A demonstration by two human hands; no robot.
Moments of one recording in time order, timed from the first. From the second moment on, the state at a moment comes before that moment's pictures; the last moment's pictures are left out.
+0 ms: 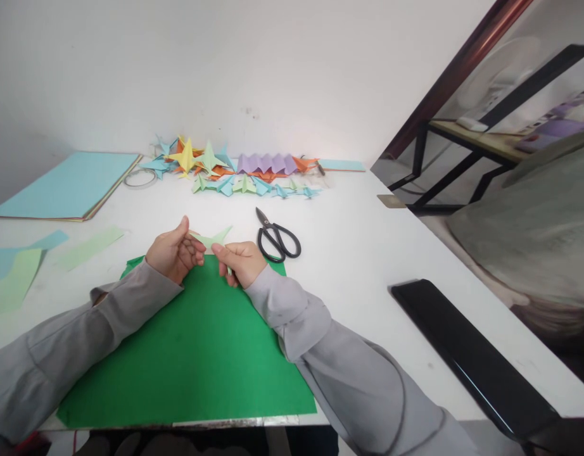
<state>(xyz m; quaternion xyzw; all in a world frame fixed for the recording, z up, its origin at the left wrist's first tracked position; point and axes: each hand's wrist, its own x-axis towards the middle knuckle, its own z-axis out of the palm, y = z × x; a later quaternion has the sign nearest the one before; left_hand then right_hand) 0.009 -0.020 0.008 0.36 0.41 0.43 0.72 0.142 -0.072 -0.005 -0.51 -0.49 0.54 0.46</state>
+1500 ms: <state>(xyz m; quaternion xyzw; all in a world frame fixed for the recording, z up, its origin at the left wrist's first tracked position) 0.000 -0.026 -0.005 0.51 0.36 0.44 0.64 0.142 -0.060 -0.016 -0.56 -0.48 0.41 0.54</state>
